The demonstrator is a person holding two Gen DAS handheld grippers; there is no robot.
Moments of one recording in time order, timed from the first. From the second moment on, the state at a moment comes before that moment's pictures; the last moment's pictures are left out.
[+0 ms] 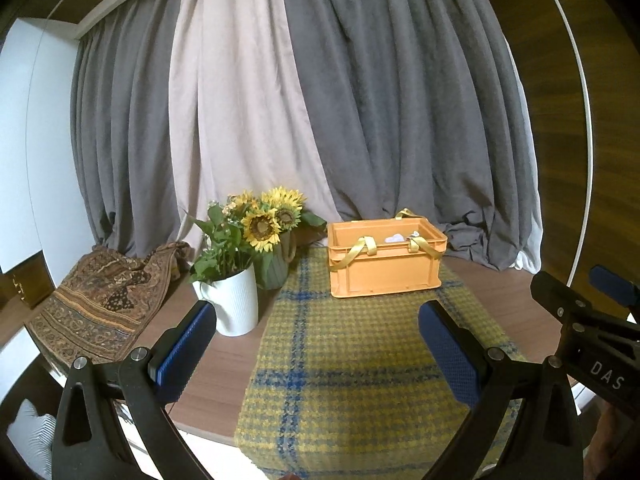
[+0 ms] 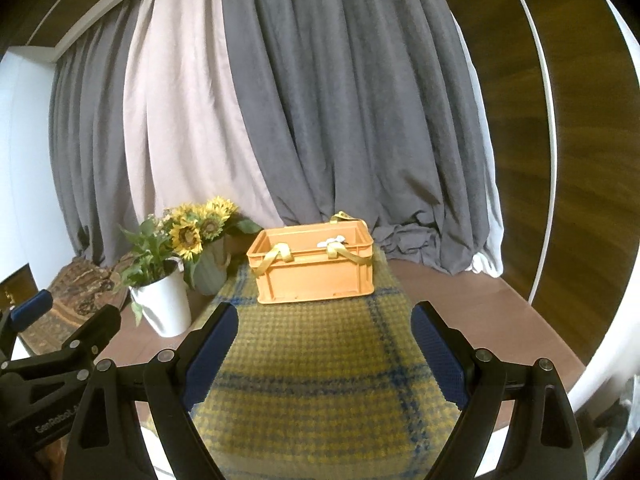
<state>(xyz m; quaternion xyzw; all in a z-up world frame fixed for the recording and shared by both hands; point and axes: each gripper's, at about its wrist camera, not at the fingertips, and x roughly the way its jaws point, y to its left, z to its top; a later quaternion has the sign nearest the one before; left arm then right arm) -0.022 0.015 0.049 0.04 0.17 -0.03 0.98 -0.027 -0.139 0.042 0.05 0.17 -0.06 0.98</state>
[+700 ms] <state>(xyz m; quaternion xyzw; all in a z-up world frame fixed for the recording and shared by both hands) -0.034 0.007 0.053 0.05 0.16 -0.04 0.98 -0.042 -0.147 0.045 0.05 0.17 -0.07 0.98</state>
